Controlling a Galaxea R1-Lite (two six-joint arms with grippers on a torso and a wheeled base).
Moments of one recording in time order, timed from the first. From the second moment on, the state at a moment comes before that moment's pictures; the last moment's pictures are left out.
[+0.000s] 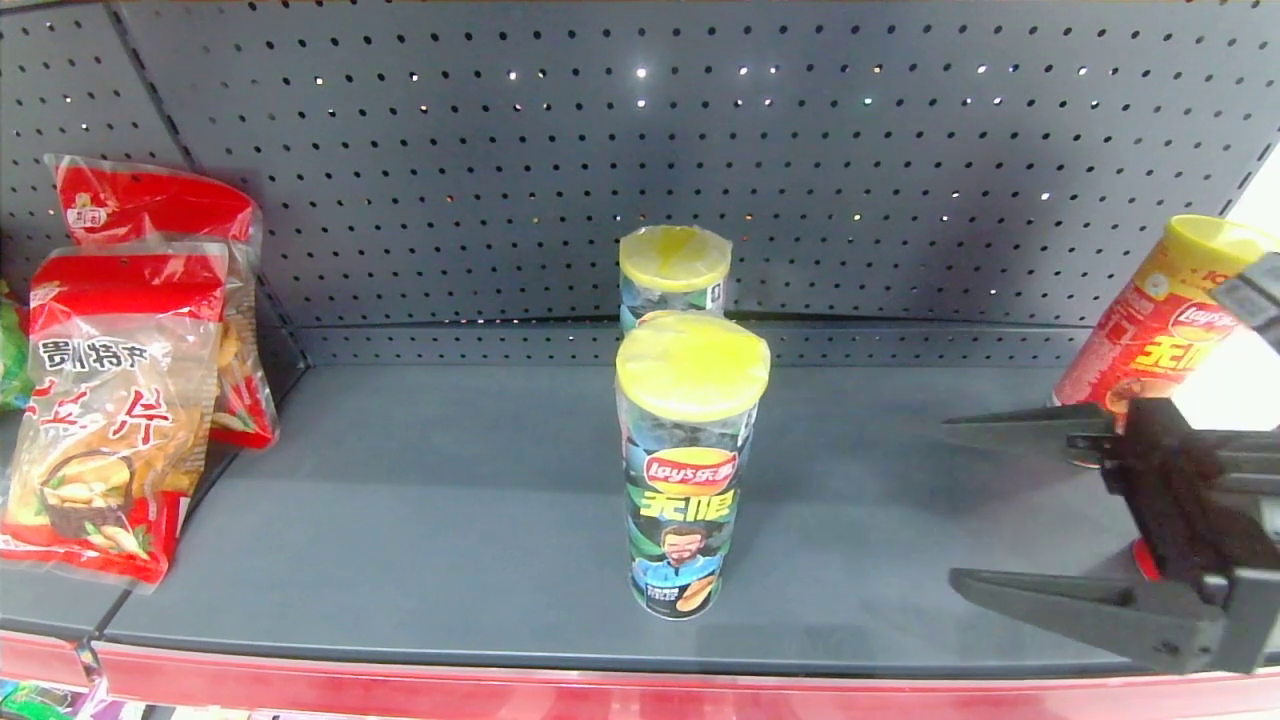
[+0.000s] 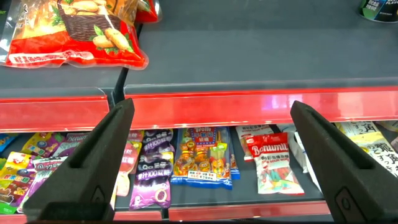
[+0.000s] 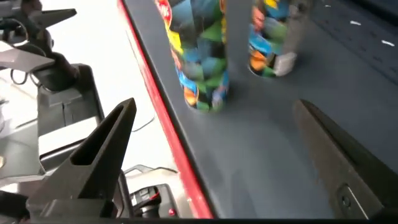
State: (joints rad) left arm 0.00 0.00 0.00 0.01 -0.06 0.01; right arm 0.47 1.17 -0.73 -0.10 0.60 -0.22
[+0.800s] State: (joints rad) left arm -0.01 0.00 0.00 0.01 -0.06 0.01; right arm 0.24 0.52 -0.85 0.23 0.26 -0.01
